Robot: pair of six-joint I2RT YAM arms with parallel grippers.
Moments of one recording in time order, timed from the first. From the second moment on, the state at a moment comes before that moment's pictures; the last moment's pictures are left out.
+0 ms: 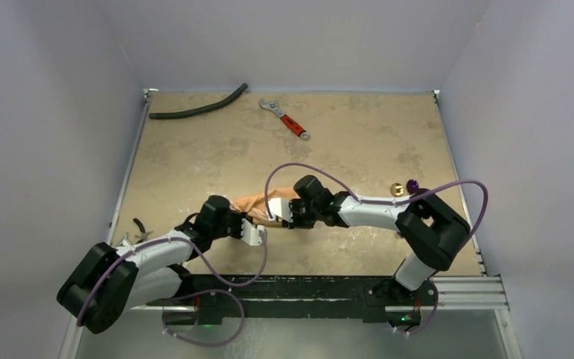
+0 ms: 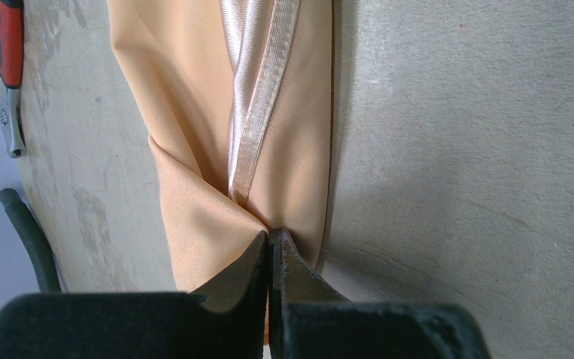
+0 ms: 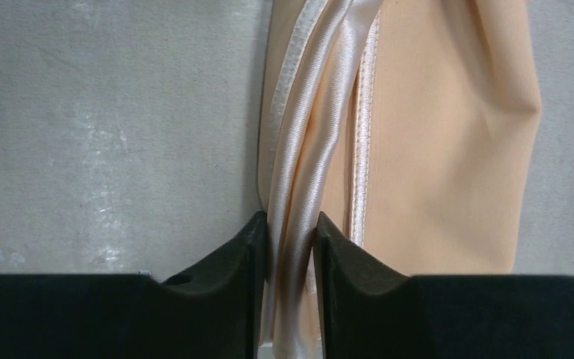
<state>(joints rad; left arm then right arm) -0.57 1.12 0.24 0.15 0.22 1.18 0.87 1.63 0.80 -0.08 -0.30 -0.71</state>
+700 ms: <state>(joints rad) -0.57 1.09 0.25 0.11 0.25 1.20 0.85 1.63 0.88 -0.26 -0.42 -0.67</state>
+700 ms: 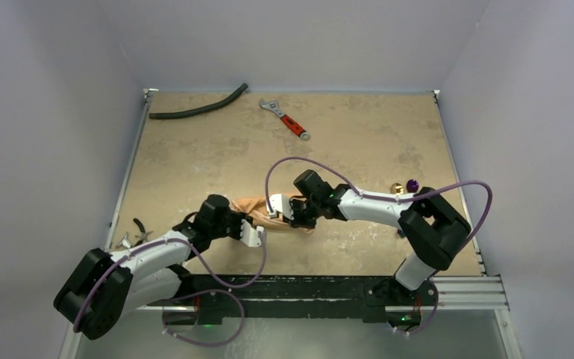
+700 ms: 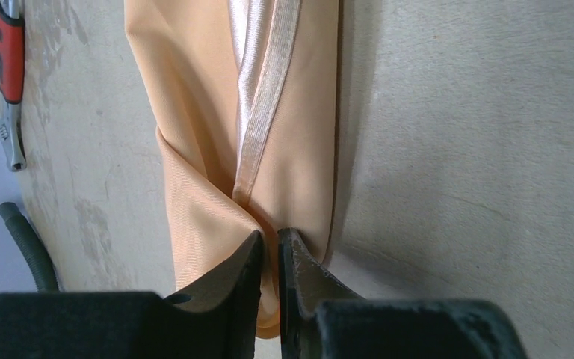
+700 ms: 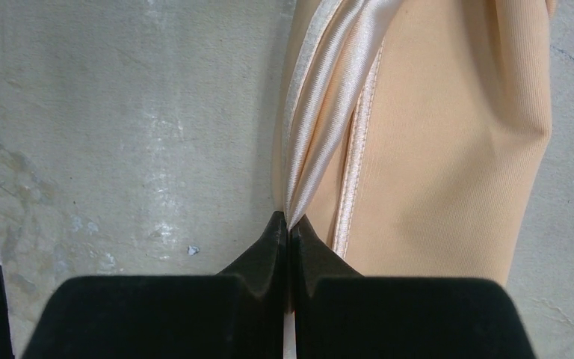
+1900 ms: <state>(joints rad) -0.58 1.23 0.45 -0.07 0.35 1.26 0.82 1.73 1.03 -0.43 -0.57 -0.68</state>
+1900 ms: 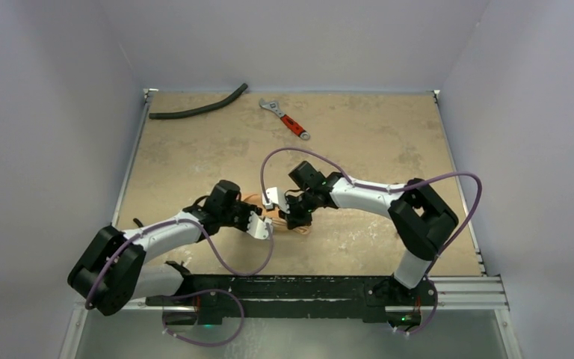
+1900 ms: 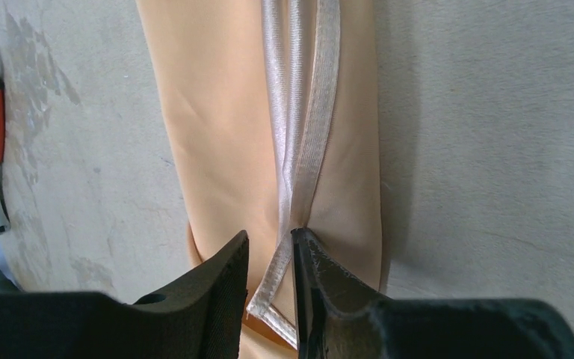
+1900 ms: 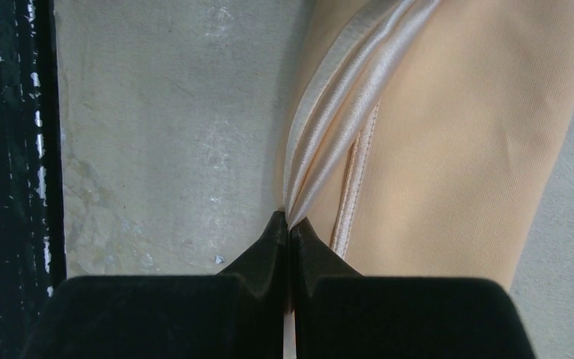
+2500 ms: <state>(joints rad) -0.57 1.31 0.44 0.03 0.32 1.32 0.73 1.86 1.22 -0.63 -0.79 -0.77</state>
